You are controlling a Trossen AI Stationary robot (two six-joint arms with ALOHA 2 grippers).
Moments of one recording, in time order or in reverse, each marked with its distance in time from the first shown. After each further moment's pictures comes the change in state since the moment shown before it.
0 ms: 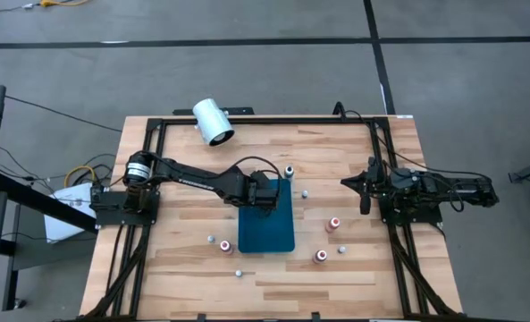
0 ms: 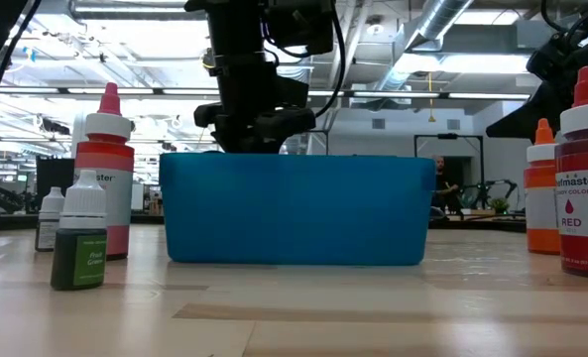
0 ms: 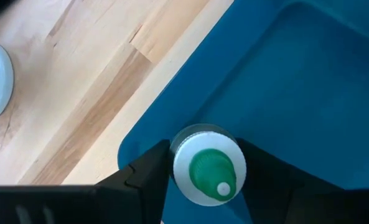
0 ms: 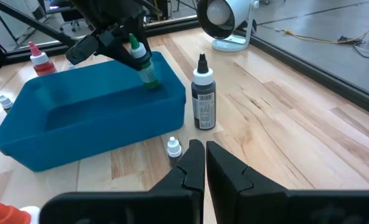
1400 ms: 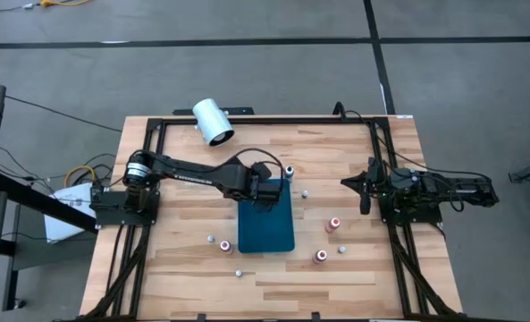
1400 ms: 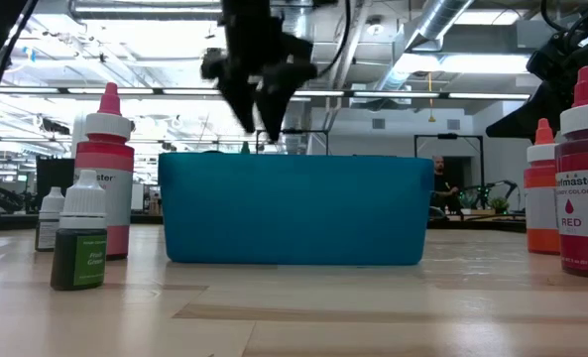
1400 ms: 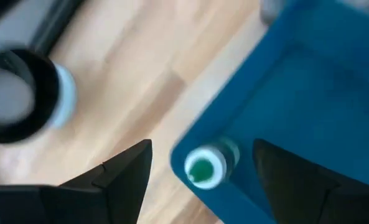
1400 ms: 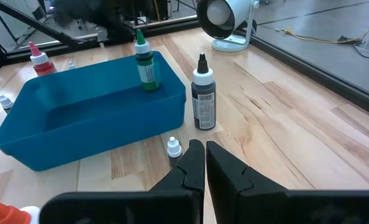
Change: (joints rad) left arm 0.000 -0.001 0.257 -0.280 -0.085 0.018; right arm 0.000 0.000 0.000 0.000 0.000 0.000
